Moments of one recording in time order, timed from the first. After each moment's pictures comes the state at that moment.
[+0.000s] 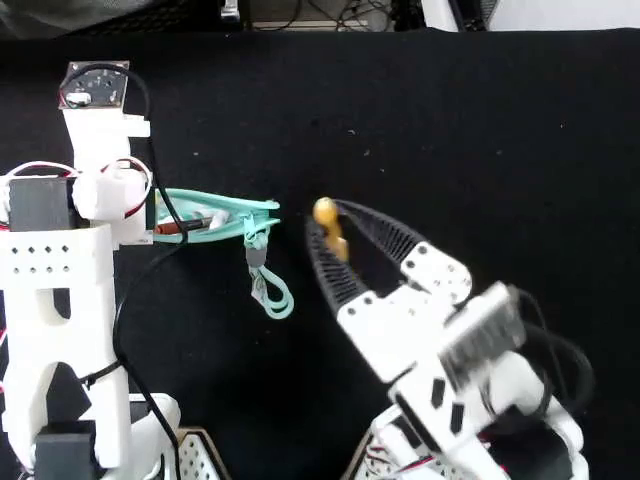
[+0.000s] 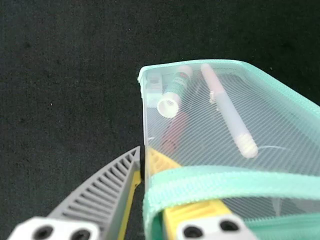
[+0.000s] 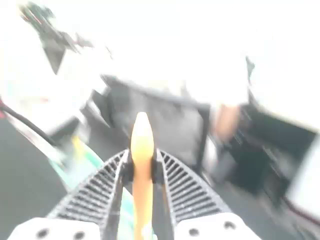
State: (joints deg) left arm -7.2 -24.7 0.5 98.4 -2.0; right arm -37.5 -82.5 38.7 49.5 9.2
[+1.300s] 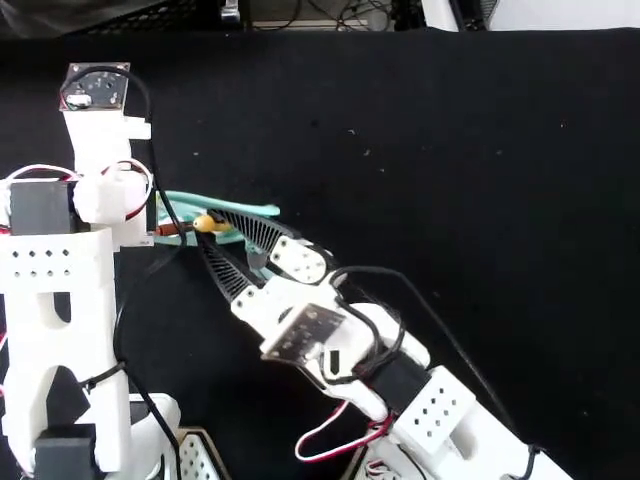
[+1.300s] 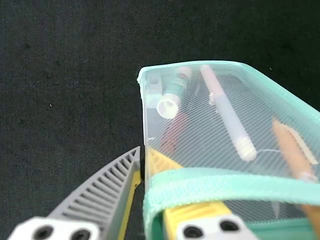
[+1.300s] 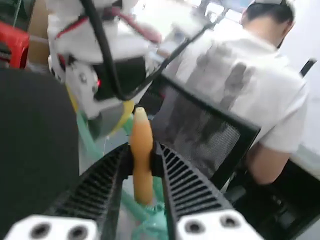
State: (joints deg) left arm -7.2 -24.8 1.7 97.6 -2.0; right arm -46.4 -68.8 73.3 2.9 24.7
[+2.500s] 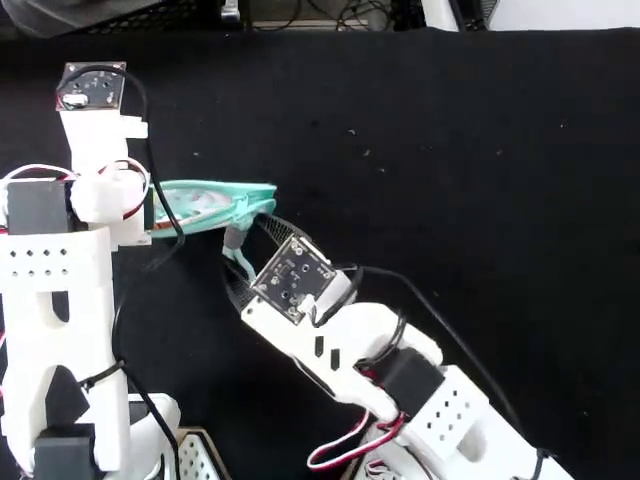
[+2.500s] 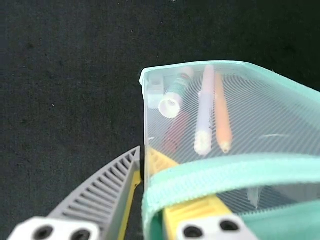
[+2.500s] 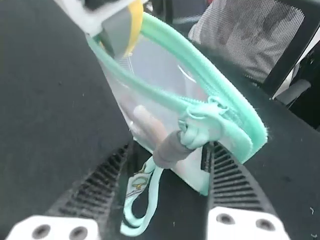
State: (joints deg) left arm -7.4 -24.7 1.7 97.4 -2.0; right arm -46.1 -68.9 66.2 30.0 11.3
